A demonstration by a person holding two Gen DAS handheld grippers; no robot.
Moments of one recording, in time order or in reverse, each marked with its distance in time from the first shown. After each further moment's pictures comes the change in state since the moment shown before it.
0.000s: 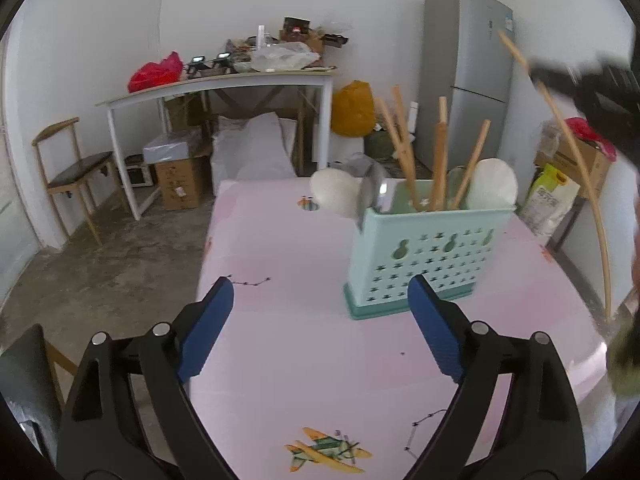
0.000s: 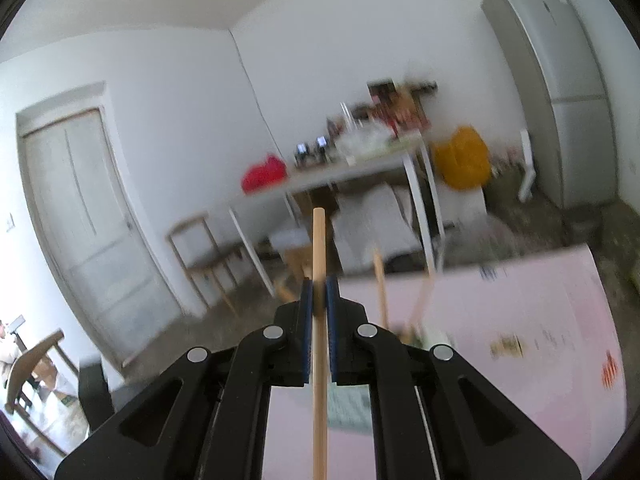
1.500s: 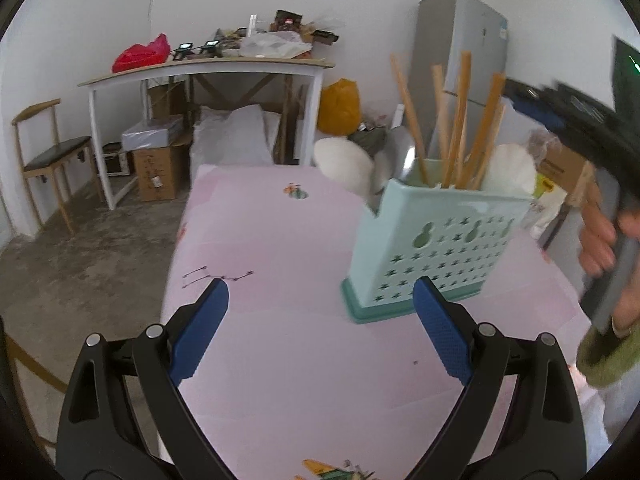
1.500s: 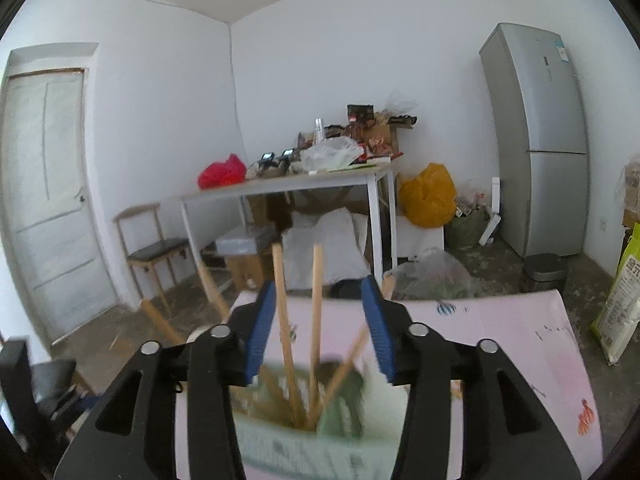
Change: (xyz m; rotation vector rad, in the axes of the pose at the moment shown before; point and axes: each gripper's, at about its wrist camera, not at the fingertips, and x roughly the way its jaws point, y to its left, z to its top) left arm 0.049 0.014 -0.017 -0.033 -0.010 -0.125; right arm 0.041 -0.027 -0.032 -0.165 -0.040 -0.176
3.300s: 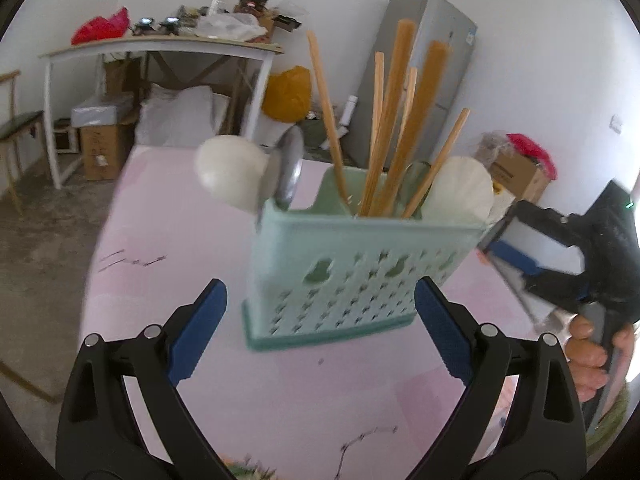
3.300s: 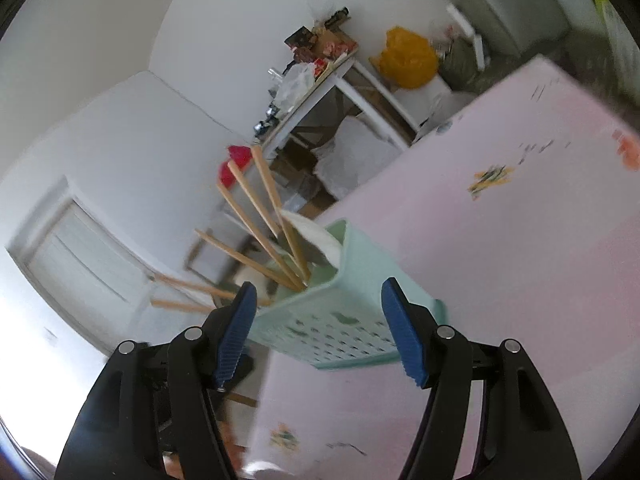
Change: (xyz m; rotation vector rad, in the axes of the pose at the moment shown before) left arm 0.008 -0.035 -0.001 -0.049 0.054 -0.175; right arm -0.051 -0.068 -0.094 0.607 0.250 0.196
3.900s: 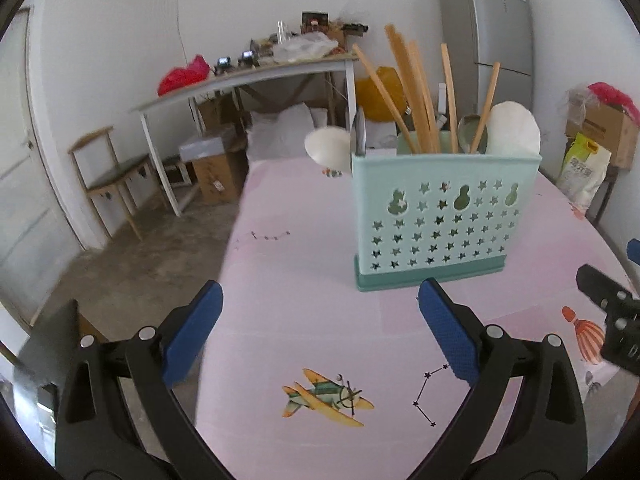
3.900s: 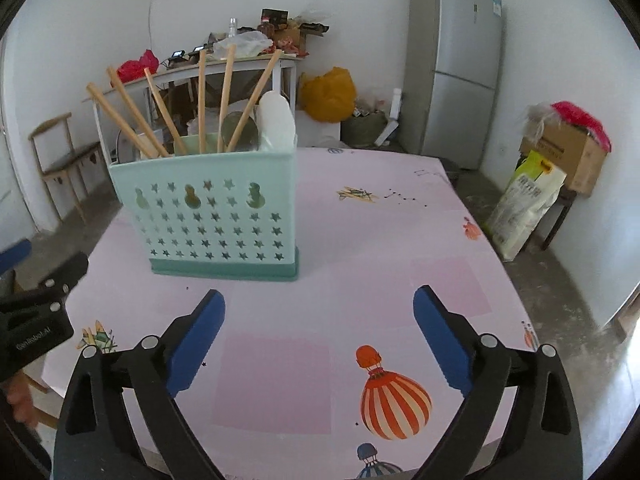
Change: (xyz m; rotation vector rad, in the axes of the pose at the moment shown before) left arm -0.061 -0.038 -0.037 0.141 -0.029 0.481; right arm -0.020 0.073 -0.096 -0.508 -0.030 -0.716
